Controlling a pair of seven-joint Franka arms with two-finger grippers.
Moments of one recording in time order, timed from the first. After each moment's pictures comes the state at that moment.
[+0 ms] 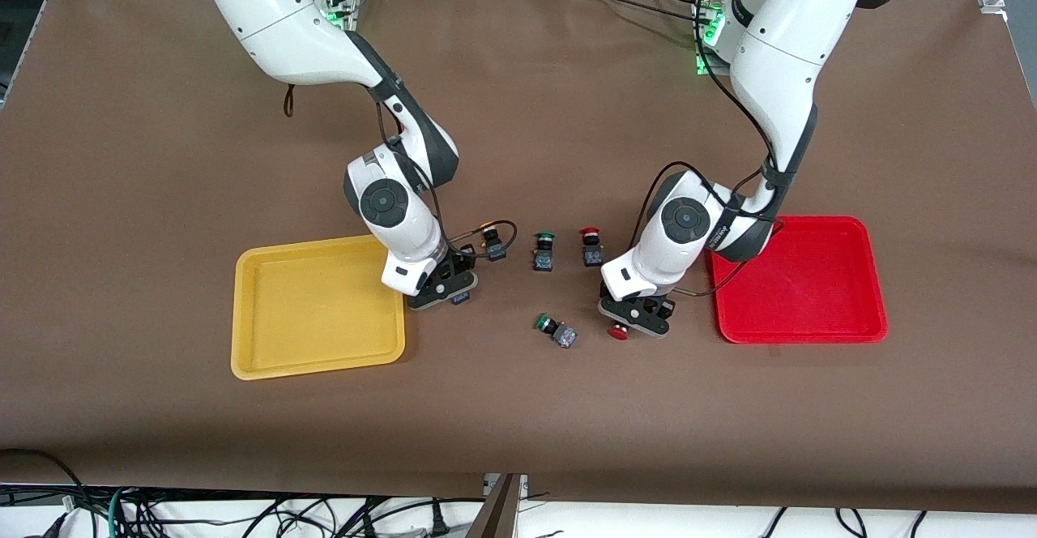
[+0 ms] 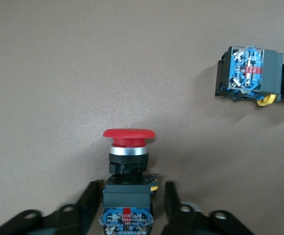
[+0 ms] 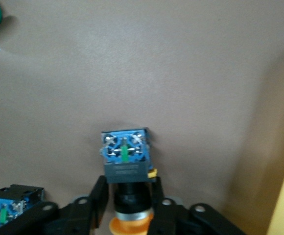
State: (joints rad) left arm -0.32 0.79 -0.11 -1.66 0.15 2.65 -0.11; right arm 0.45 0.77 0.11 -1.61 0.00 2.51 0.13
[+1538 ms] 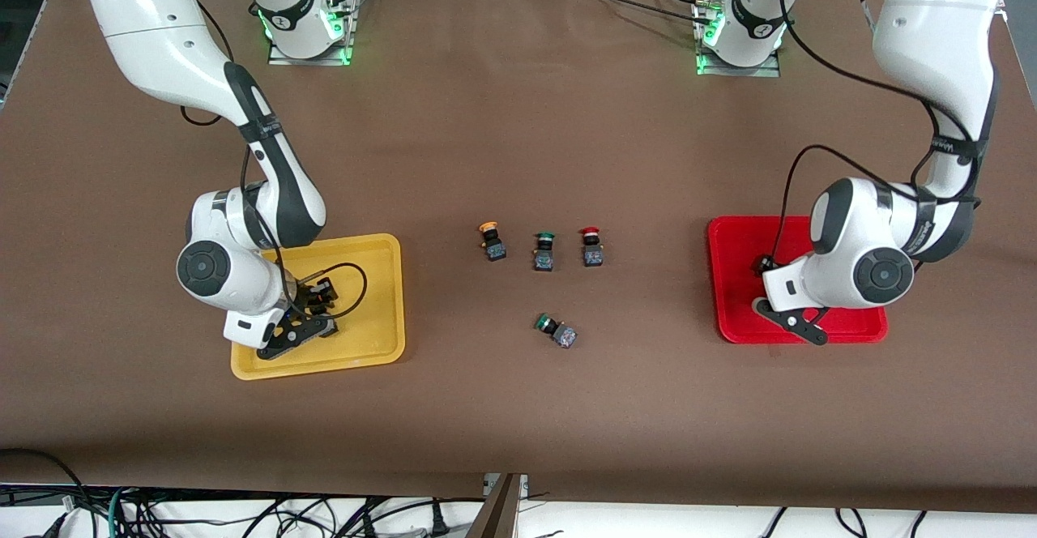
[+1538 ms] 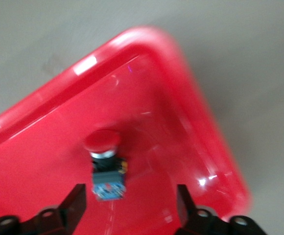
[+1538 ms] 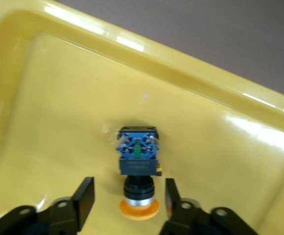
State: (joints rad) left arm 0.03 0.56 -0.16 -1.64 0.15 1.96 0.33; right arm 0.17 0.71 0.03 -1.55 0.00 2.24 -0.32
